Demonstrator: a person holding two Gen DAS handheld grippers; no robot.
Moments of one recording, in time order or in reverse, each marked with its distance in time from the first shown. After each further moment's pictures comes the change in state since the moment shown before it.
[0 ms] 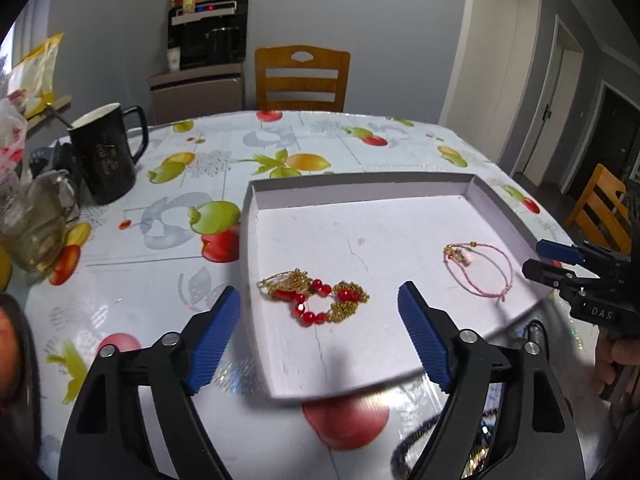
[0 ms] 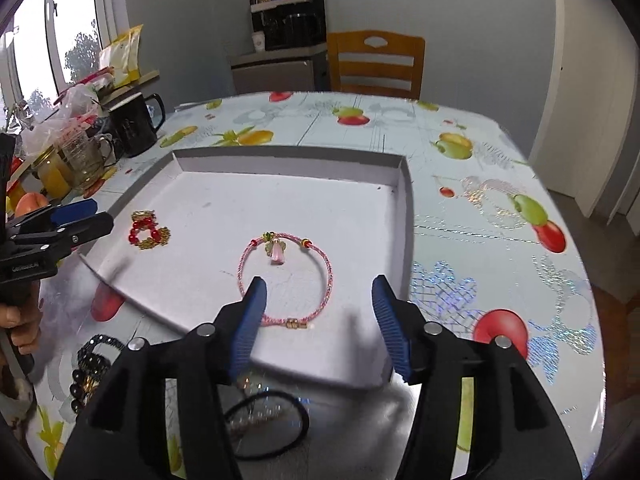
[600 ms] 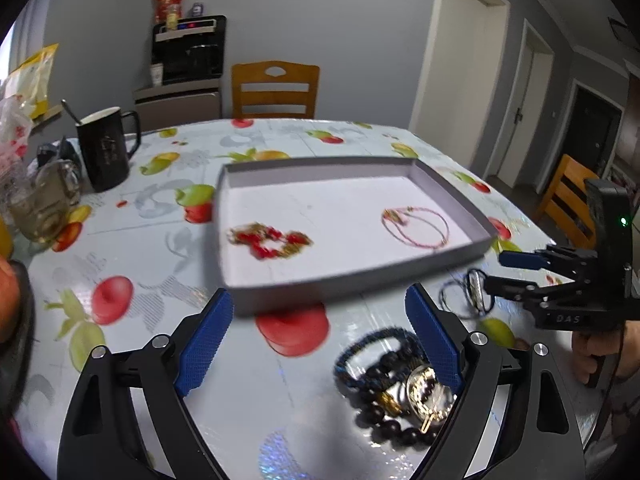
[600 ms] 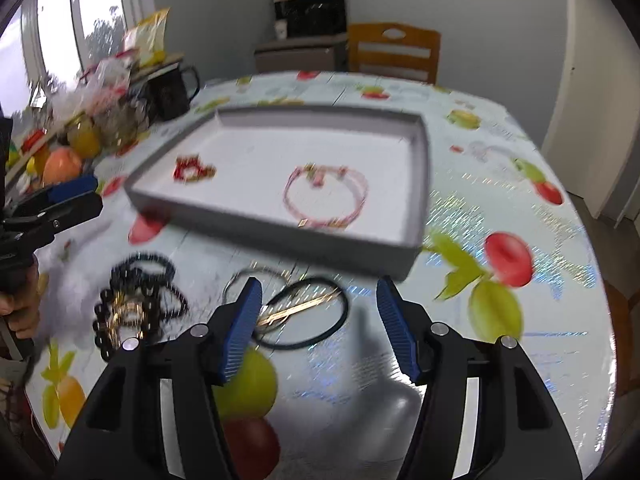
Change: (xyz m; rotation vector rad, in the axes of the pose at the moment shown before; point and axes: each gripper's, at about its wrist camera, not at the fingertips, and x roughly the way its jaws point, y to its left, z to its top) left arm -0.050 -0.029 -0.053 0.042 -0.050 -0.087; right arm -0.018 0.029 -0.052 -0.060 0.085 0.050
